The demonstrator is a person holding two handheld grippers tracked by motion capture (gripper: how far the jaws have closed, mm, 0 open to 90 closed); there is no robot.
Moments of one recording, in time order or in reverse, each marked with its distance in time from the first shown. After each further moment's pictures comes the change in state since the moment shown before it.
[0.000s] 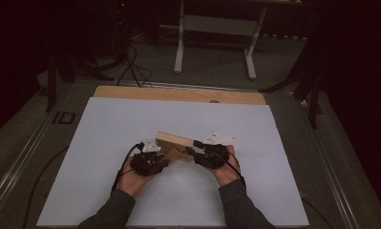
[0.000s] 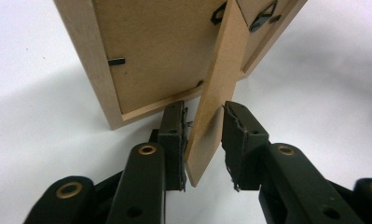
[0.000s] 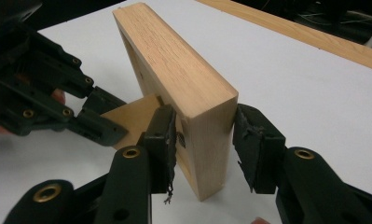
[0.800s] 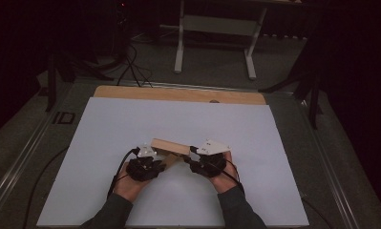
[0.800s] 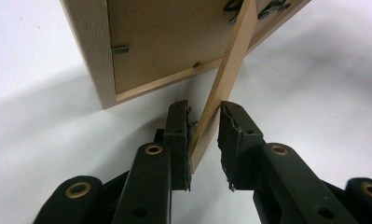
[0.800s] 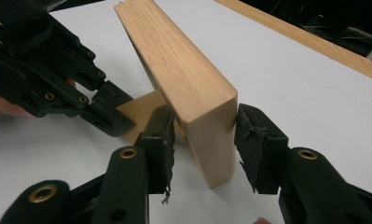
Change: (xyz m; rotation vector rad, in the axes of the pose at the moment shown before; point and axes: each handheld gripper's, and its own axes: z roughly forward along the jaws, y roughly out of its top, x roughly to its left) left arm 0.001 -0.017 -0.006 0.017 -0.017 -0.015; right arm 0.025 -0.005 -0.006 0.006 -0.006 -0.094
